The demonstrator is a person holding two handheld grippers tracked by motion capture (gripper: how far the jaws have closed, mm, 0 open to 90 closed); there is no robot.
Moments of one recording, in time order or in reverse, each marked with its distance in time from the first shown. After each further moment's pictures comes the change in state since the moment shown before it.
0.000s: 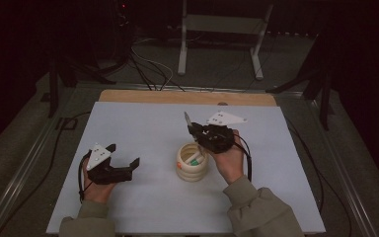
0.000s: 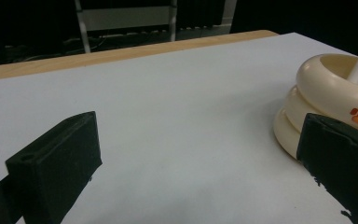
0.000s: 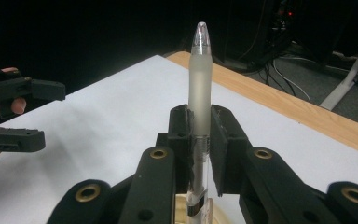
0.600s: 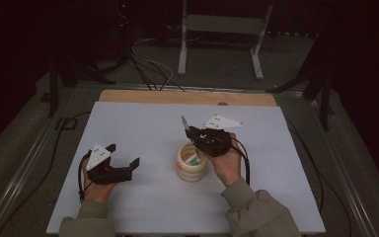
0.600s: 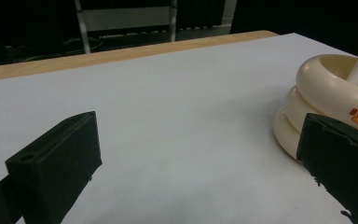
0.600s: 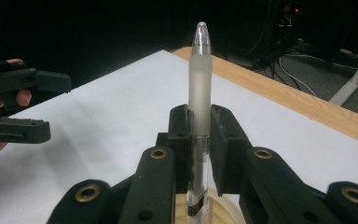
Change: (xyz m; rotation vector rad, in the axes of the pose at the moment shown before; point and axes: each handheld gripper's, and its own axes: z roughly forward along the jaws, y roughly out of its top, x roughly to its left) left arm 0.000 0.000 0.000 -0.003 0.001 -0.003; right arm 0.005 -0.008 0.005 0.008 0.016 -0.001
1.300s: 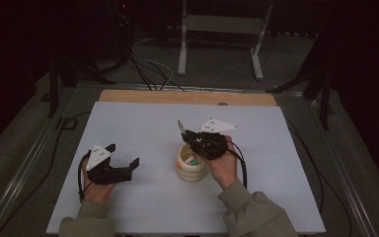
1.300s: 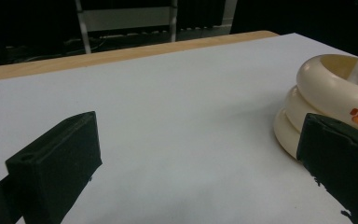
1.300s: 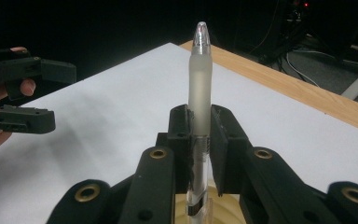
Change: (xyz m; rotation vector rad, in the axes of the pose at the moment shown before) left arm 0.001 0.000 -0.001 0.004 0.003 0.004; right arm 0.006 -0.008 0.009 0.018 0.021 -0.005
